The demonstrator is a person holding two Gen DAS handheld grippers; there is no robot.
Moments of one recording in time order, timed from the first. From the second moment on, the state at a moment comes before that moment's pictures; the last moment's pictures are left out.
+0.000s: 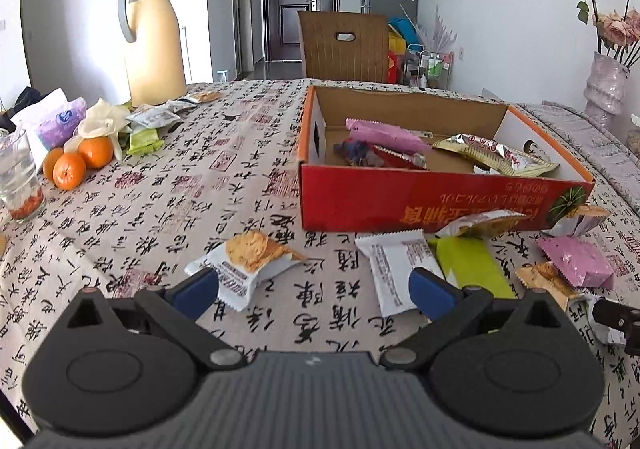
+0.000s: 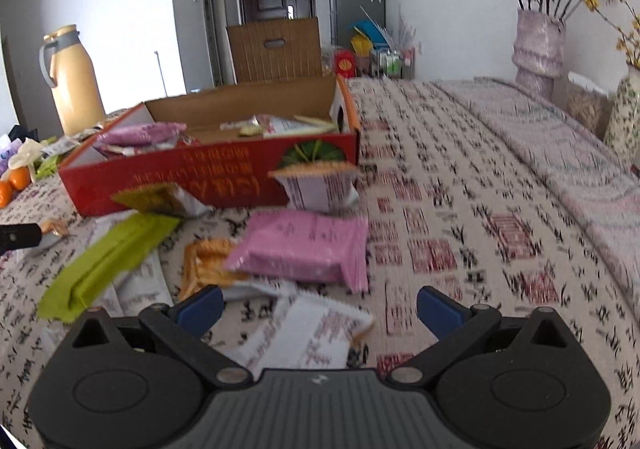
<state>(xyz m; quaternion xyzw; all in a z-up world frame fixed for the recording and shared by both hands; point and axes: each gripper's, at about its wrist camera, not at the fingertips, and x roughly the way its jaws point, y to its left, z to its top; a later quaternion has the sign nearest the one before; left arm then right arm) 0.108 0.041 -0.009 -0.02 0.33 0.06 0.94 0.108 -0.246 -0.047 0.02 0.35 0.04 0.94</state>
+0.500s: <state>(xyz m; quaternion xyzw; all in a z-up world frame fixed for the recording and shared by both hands) 0.100 0.039 -0.012 -0.02 0.33 0.05 0.94 0.090 -0.237 -0.066 0.01 0.33 0.02 0.94</state>
